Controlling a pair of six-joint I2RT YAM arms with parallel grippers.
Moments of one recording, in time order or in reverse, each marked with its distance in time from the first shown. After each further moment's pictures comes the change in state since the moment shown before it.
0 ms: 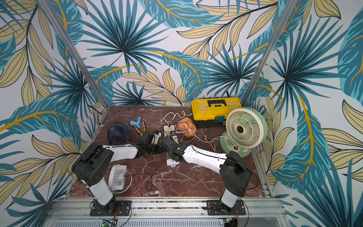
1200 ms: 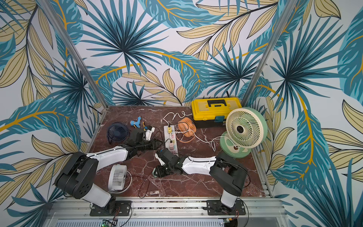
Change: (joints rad) left arm 0.107 -0.194 -0.079 0.048 0.068 0.076; right arm 0.082 0.070 -0.258 0.485 -0.698 -0.030
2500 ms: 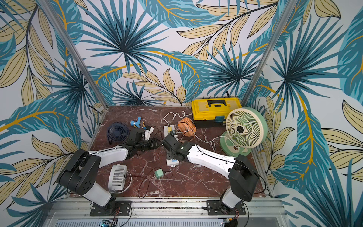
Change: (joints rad) left arm 0.012 0.049 -0.004 0.050 0.052 -0.073; right arm -0.090 -0.115 0.303 -0.554 0.624 0.000
